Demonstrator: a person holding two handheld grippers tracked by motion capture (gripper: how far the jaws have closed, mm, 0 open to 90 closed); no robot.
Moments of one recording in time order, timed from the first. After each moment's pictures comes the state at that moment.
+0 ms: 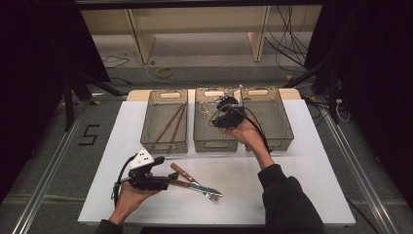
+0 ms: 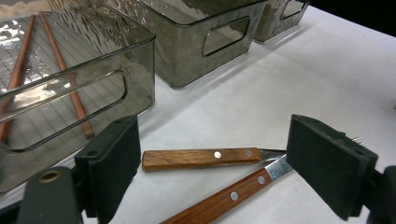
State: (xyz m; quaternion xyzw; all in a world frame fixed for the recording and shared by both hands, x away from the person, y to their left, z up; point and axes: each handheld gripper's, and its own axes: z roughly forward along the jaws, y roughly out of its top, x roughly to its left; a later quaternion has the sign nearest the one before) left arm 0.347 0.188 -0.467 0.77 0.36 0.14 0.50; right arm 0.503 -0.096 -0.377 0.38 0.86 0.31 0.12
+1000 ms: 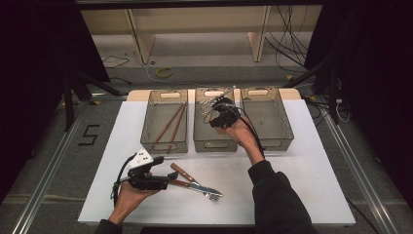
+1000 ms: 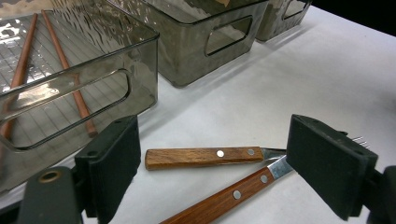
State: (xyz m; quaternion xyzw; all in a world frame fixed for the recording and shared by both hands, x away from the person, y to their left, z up) left arm 0.348 0.190 -0.467 0.77 0.37 0.14 0.50; right arm 0.525 -0.083 -0.402 0.41 0.86 0.29 0.11
